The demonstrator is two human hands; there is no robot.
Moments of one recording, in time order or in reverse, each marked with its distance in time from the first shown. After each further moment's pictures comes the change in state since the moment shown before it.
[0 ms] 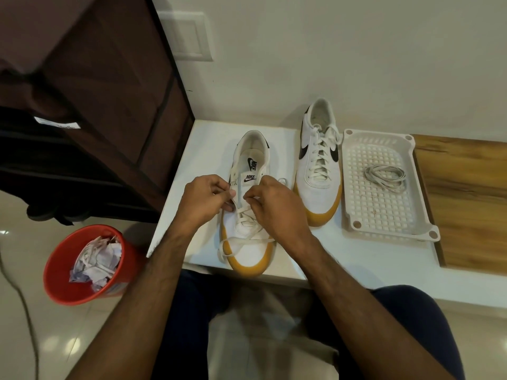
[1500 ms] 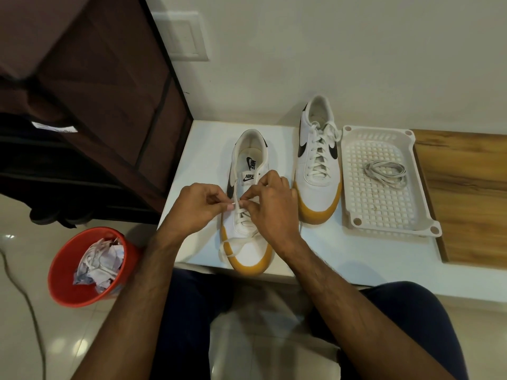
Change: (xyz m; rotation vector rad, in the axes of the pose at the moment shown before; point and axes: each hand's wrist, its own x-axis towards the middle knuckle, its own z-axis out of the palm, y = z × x) left_hand -0.007 -0.012 -0.013 0.243 -0.111 0.196; right_hand -0.001 -0.006 0.018 -0.012 0.078 0.195
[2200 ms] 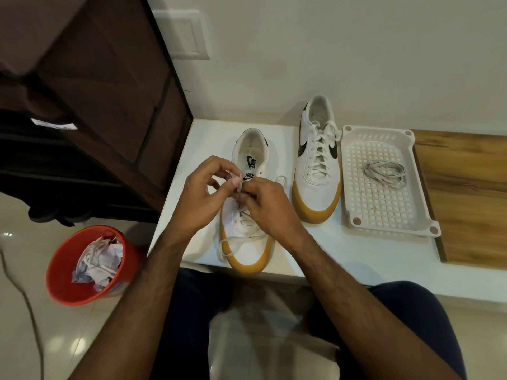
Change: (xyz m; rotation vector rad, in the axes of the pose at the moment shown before) left_hand -0.002 0.018 0.005 -0.221 0.190 0.406; right_hand 0.007 -0.002 -0.012 0.379 -0.183 -0.149
